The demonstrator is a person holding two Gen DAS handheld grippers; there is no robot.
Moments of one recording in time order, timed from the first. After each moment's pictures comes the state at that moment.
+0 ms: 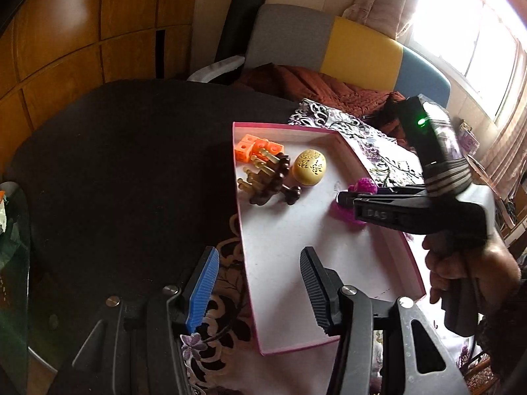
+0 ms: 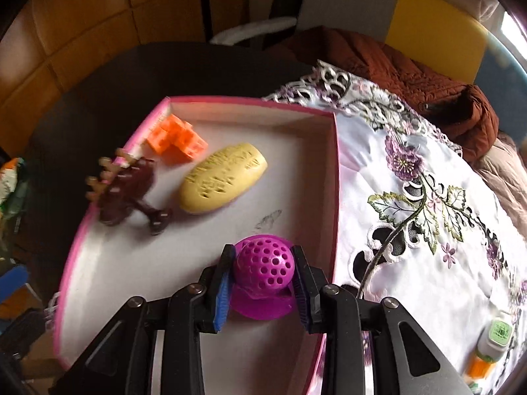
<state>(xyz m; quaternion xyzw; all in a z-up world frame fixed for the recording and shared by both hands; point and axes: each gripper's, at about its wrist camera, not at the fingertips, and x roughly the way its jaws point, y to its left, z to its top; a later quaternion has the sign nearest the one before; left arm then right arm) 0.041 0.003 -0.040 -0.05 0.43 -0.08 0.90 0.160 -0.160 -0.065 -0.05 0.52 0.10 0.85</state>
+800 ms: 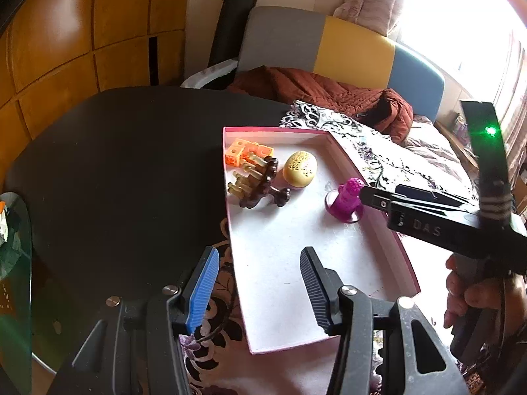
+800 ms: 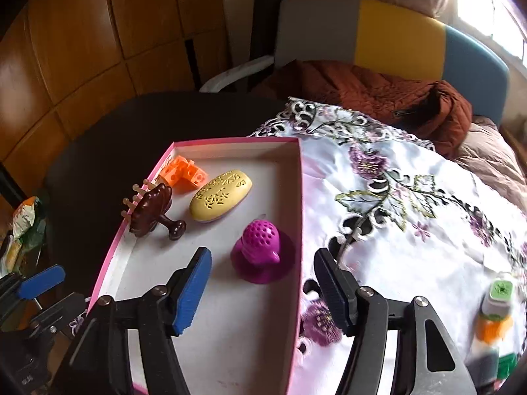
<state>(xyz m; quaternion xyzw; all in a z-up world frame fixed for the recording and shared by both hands) 0.033 -0.010 -0.034 -0.03 0.42 -0.09 0.90 0.102 -0.191 -0.026 0.02 0.44 0.08 0.90</state>
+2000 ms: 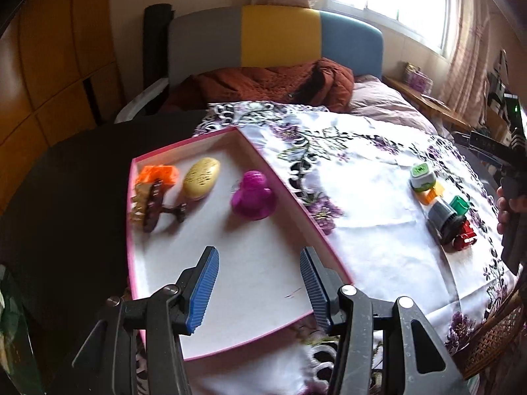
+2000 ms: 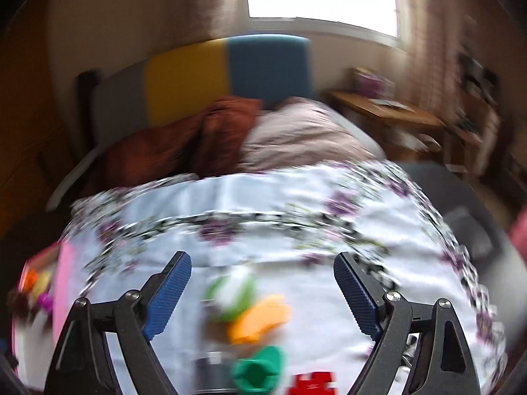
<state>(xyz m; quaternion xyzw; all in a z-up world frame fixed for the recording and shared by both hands) 0.018 -0.119 -0.023 0.08 0.41 -0.19 0.89 -0.010 -0.490 0.008 0.15 0.34 -0.25 0.89</state>
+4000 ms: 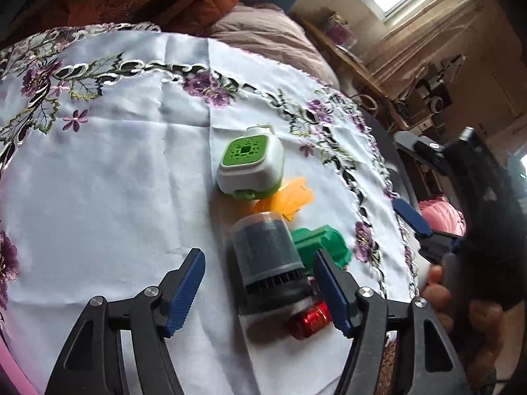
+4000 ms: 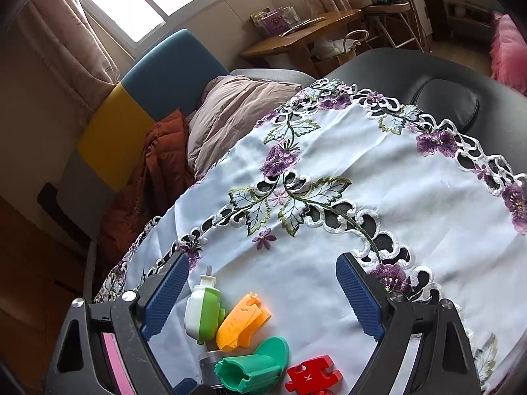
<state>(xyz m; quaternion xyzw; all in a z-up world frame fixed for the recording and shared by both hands) 0.061 -0.376 -0.083 -0.03 0.57 -0.38 0.72 -0.051 -0.576 -0.022 0.41 0.30 -0.29 0.81</state>
